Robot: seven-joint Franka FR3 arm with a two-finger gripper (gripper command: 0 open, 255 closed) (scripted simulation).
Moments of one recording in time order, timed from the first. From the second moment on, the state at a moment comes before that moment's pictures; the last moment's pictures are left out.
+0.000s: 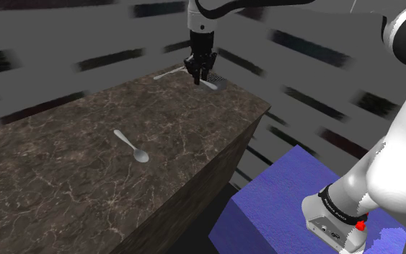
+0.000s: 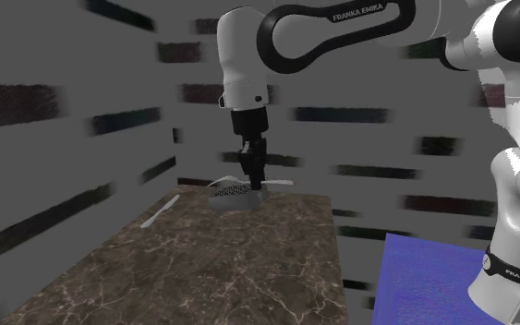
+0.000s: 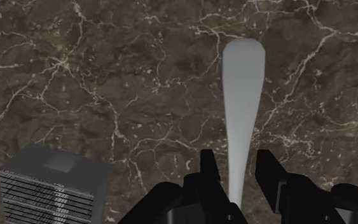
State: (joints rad) arm 0.14 0.30 0.20 -1.54 -0.04 1.71 0.22
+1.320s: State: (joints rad) arm -0.04 0.28 0.09 -1.67 -0.04 1.83 -0.06
